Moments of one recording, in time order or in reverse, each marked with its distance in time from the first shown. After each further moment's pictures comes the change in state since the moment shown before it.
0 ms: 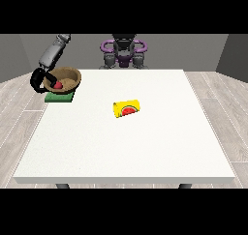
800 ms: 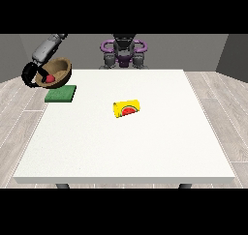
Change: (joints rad) left arm 0.038 -0.024 -0.016 -0.067 0.026 0.031 0.024; right arm -0.054 -0.095 -0.009 0.104 0.026 0.062 -0.023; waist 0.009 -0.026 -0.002
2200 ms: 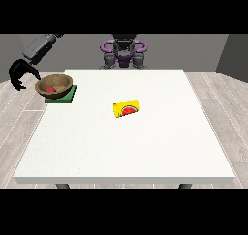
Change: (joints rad) left arm 0.038 0.061 0.041 -0.050 0.076 -0.013 0.038; right arm -0.046 -0.115 -0.134 0.141 -0.099 -0.008 0.072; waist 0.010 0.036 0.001
